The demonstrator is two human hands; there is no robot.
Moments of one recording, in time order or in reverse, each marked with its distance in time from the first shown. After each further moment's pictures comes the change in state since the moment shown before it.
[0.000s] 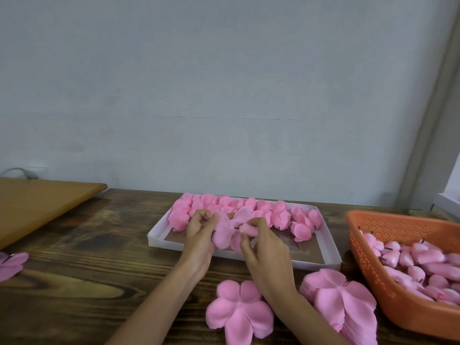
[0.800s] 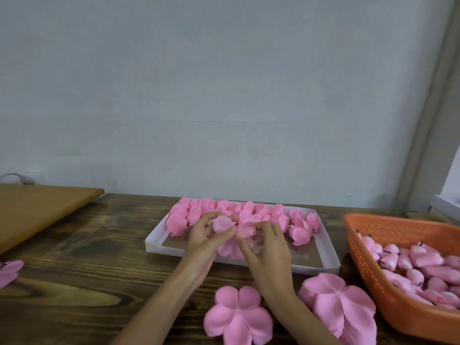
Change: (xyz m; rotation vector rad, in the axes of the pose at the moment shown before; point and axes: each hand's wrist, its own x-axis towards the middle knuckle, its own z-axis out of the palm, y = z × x) left_hand -0.013 0.012 0.007 0.123 -0.245 0.068; right_hand 0.005 0.002 0.000 0.128 0.123 0.094
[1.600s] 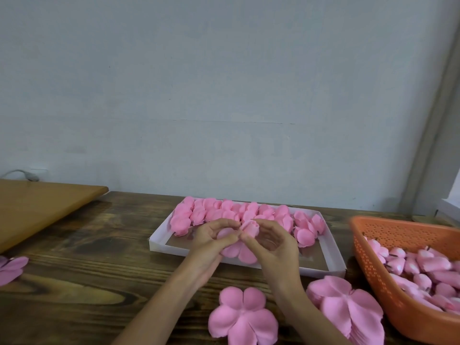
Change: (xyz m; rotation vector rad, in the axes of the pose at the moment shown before) left_hand -0.002 0.005 0.003 -0.052 -0.032 -0.054; right_hand 0.005 -0.004 0.000 0.678 -0.004 0.128
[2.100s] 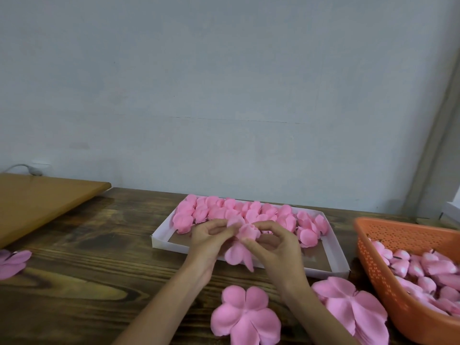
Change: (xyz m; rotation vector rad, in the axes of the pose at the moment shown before) left_hand -0.001 0.001 -0.001 0.142 0.203 -0.057; right_hand 0.004 -0.005 -0.005 -0.051 -0.159 0.059
